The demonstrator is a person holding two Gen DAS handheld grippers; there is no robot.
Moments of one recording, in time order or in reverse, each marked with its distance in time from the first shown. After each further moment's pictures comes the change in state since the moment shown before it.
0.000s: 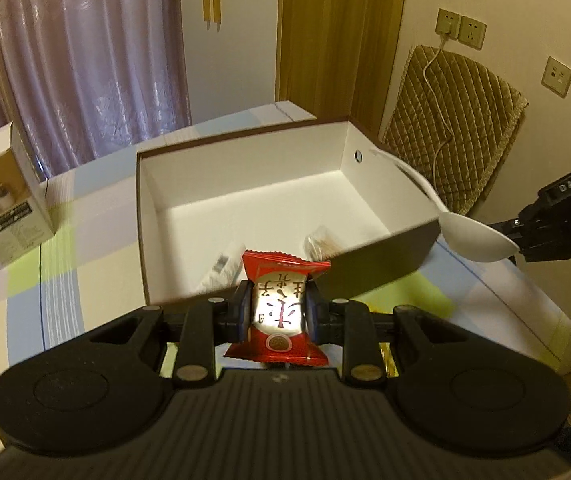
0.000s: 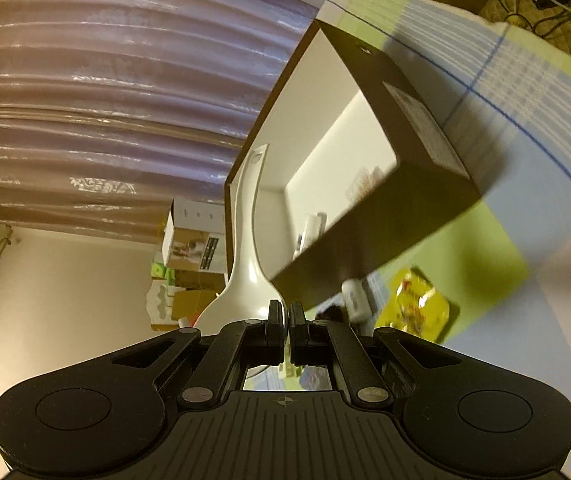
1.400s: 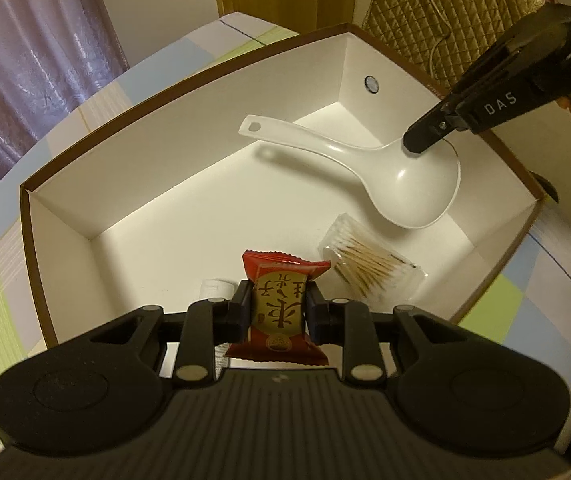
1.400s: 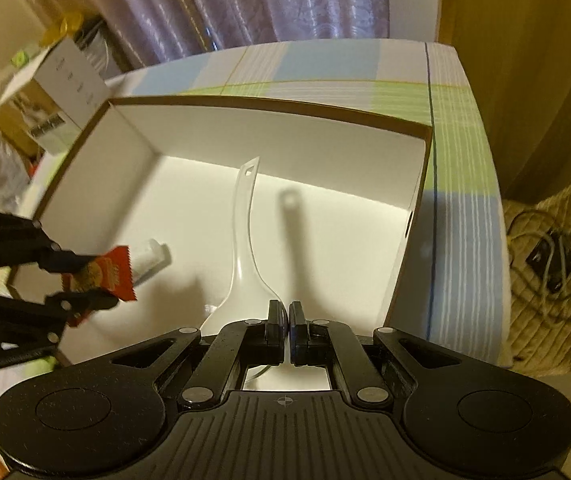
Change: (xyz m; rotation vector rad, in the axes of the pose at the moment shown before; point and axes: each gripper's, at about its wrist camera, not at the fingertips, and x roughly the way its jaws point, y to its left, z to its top) left arm 0.183 0.007 0.070 0.216 0.332 -0.075; right arm 0.154 0.070 0.113 -0.808 0.277 -0.628
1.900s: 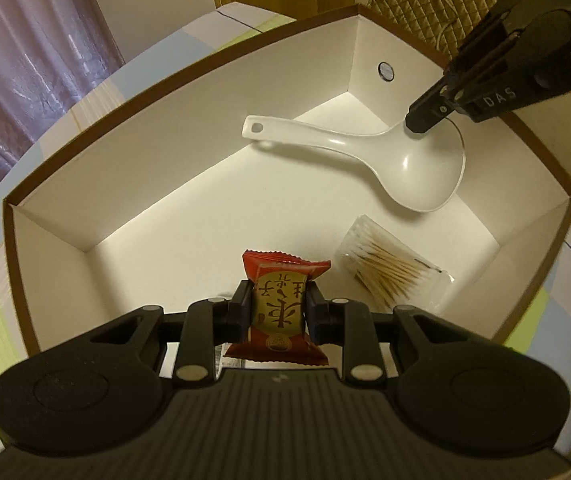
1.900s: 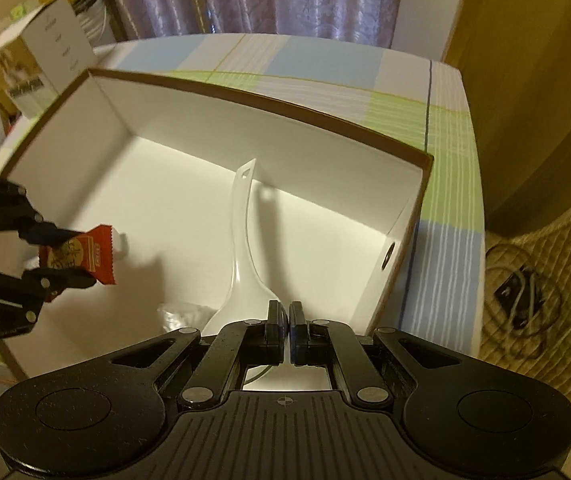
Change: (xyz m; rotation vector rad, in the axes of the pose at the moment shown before) left arm 0.028 0.003 0.012 0.034 0.024 0.011; right arm 0.021 0.007 0.016 -0.163 0.025 -0.113
